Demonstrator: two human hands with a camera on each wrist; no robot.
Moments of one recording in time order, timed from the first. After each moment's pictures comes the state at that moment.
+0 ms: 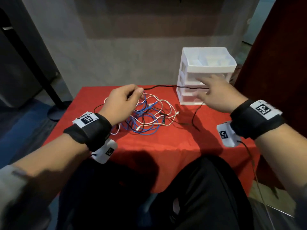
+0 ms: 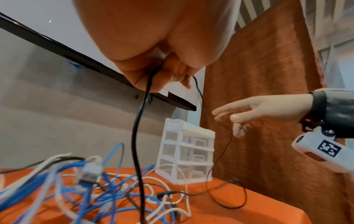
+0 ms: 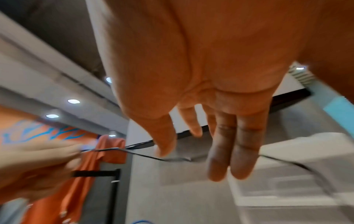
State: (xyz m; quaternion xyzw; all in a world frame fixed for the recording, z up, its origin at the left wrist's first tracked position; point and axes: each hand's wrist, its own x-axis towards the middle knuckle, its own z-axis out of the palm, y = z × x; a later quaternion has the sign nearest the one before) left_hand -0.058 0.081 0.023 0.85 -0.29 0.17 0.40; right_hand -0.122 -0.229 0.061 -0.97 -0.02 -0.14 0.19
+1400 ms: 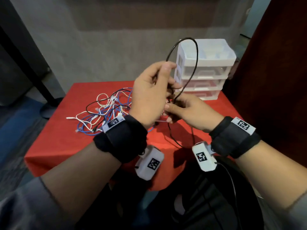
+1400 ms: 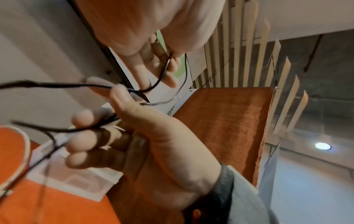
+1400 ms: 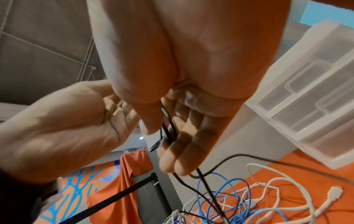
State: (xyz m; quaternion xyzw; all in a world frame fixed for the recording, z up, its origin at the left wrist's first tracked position) left_hand -0.121 -0.021 0.061 0.62 -0.22 0.08 0.75; right_hand -0.137 -0.159 0.016 -0.79 -0.11 -0.01 0.60
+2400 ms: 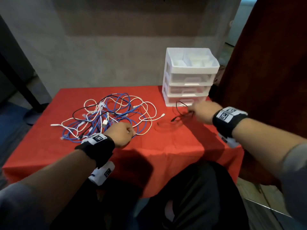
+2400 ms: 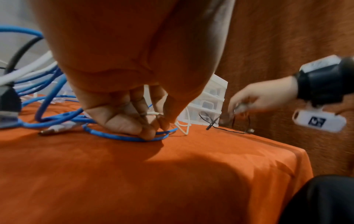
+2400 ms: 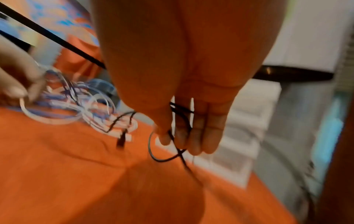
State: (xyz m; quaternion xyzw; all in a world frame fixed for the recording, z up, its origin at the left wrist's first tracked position) left_hand -0.033 0.051 -0.092 0.95 -0.17 -0.09 0.23; right_hand -0.087 -0.293 -0.013 -0.99 -0.02 0.05 -0.09
